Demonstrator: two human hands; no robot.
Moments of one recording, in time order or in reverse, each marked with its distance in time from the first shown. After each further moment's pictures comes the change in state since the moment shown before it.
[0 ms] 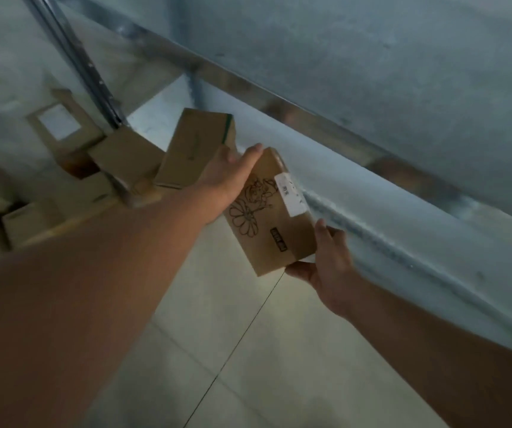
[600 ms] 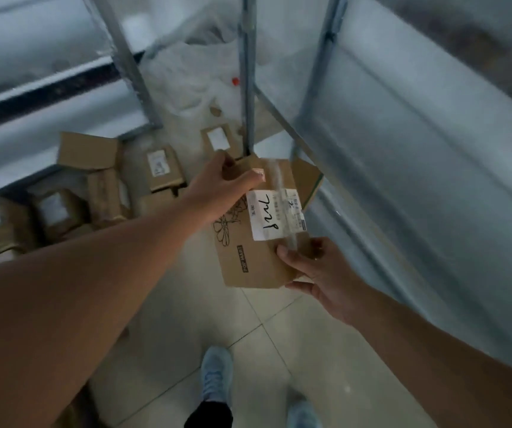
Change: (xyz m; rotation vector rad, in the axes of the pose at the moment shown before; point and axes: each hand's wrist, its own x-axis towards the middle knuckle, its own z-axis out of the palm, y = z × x) left_hand -0.290 0.089 -0.321 -0.256 0.225 -0.065; right_hand -0.327 -0.148 0.103 -0.370 -0.587 0.008
